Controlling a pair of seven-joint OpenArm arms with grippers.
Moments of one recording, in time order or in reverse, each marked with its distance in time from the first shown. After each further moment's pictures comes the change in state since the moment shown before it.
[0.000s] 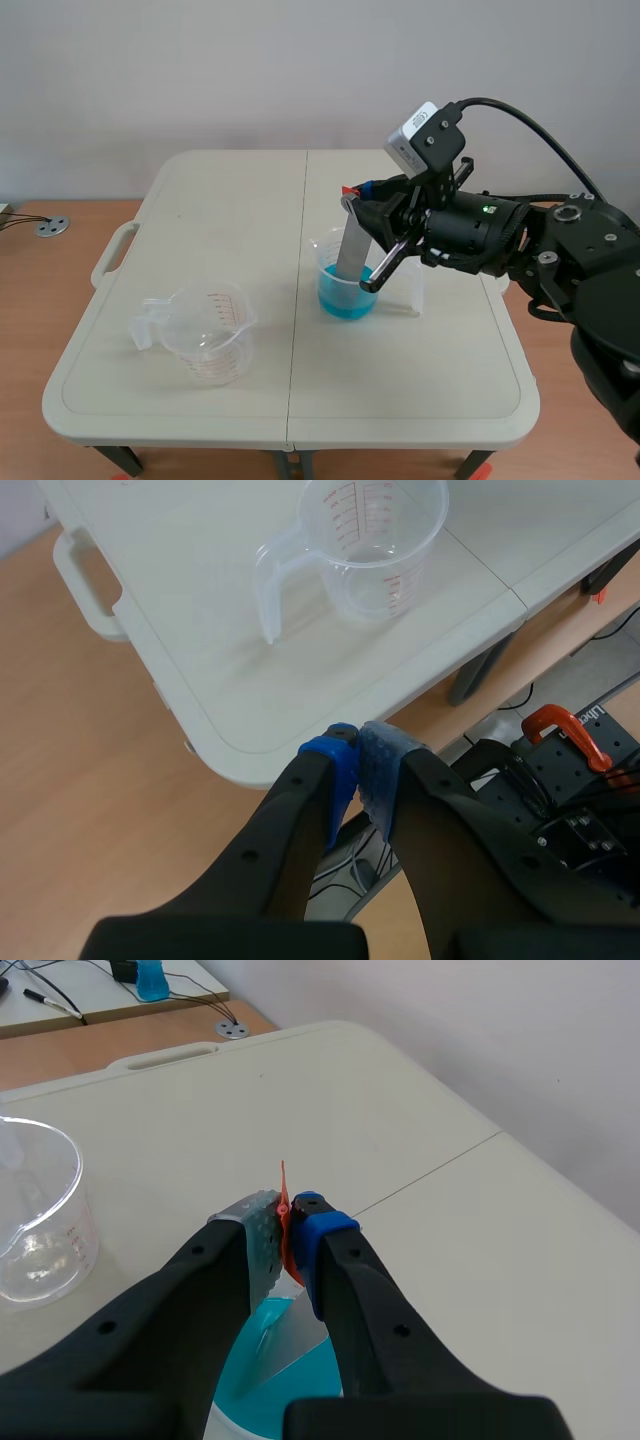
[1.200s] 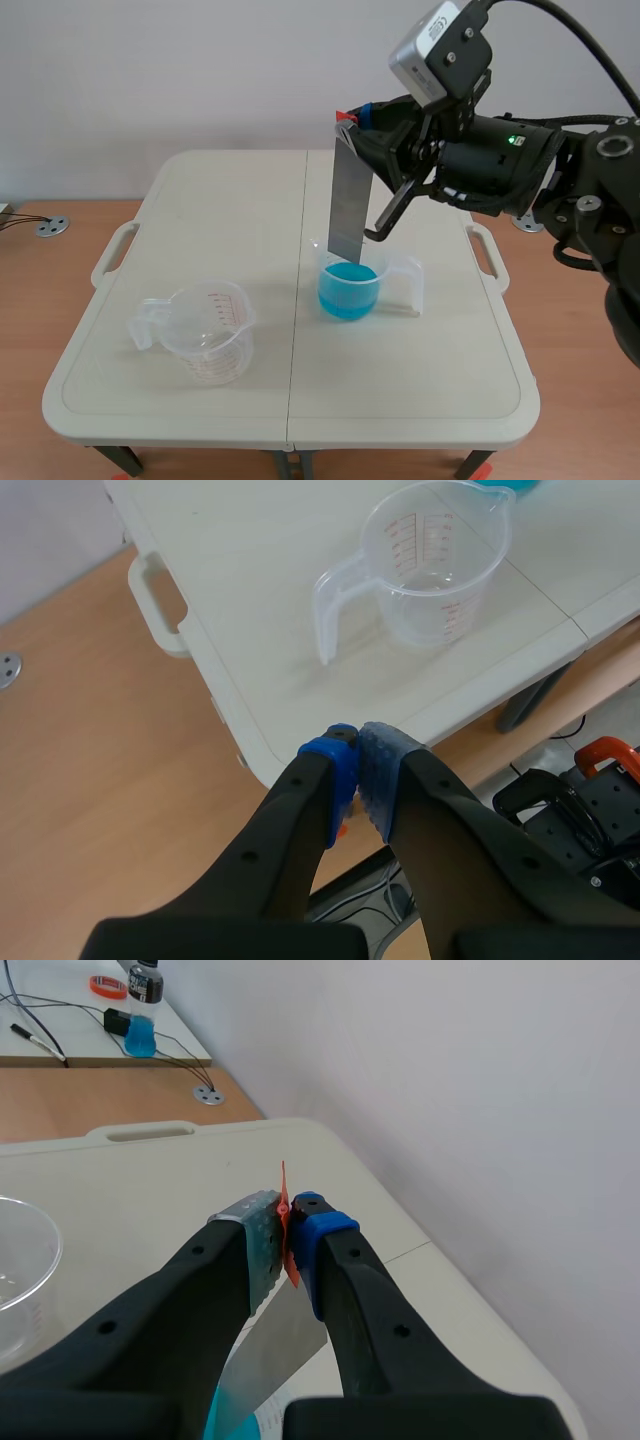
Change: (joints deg) left arm 0.0 0.0 0.0 0.0 0.0 6.2 -2.6; right arm -0.2 2.1 0.5 14.3 -0.8 0.4 1.0
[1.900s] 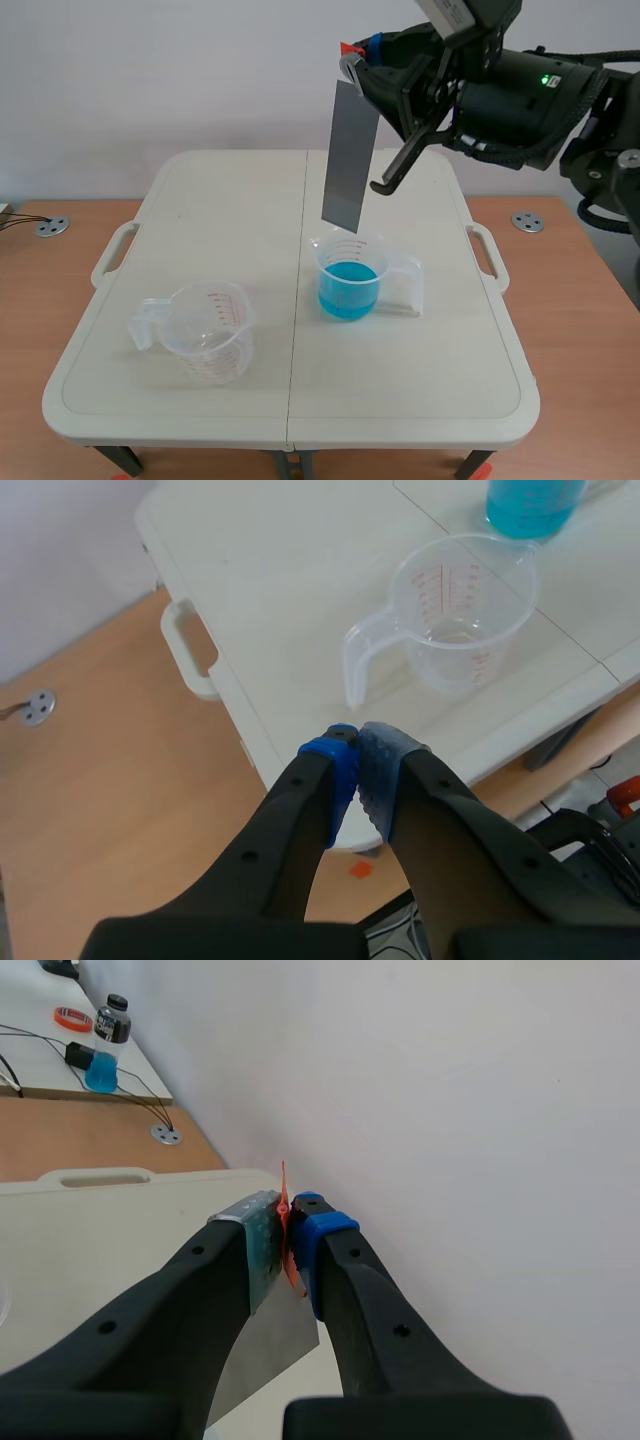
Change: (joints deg) left arm -5.7 0.0 0.0 0.0 0.0 -0.2 0.4; right arm 0.0 0.0 1.8 8.6 0.0 0.0 -0.6
